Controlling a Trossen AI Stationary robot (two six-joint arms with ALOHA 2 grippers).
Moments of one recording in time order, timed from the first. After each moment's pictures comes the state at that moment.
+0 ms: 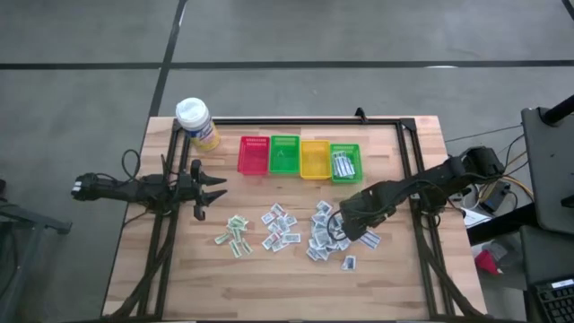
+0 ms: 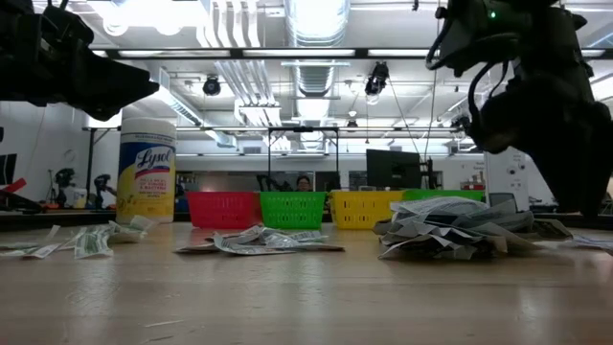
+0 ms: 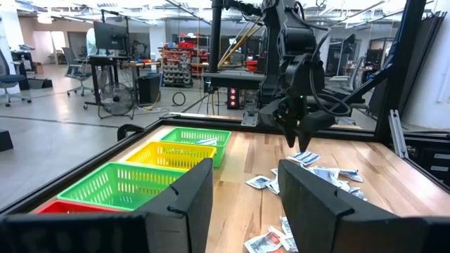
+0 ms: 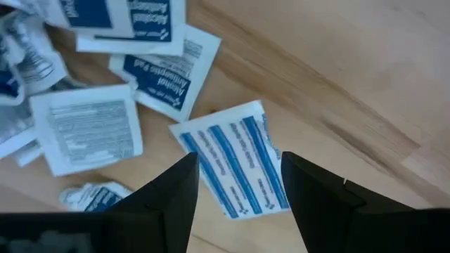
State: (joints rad) left arm -0.15 0.06 0.01 0.06 -0.32 -0.03; right arm 0.21 1.48 0.79 -0.83 -0.19 1.26
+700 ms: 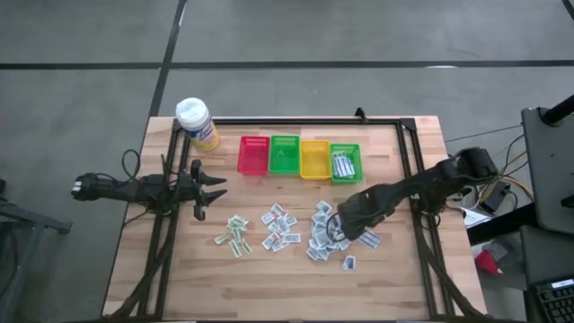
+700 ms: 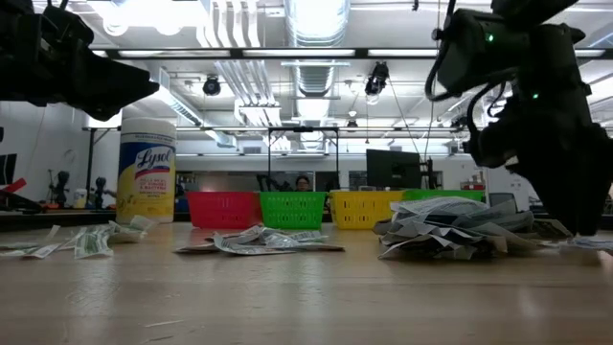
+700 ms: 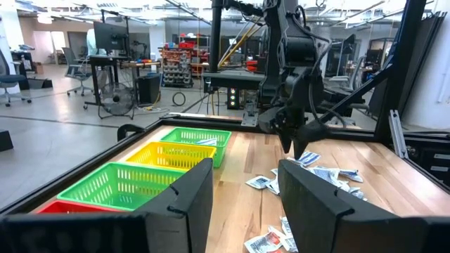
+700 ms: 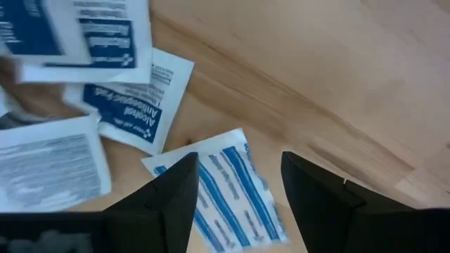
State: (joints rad) left arm -0.15 0.06 0.01 0.06 -0.32 -0.03; right arm 0.20 1.55 0.78 -0.80 -0.14 1.26
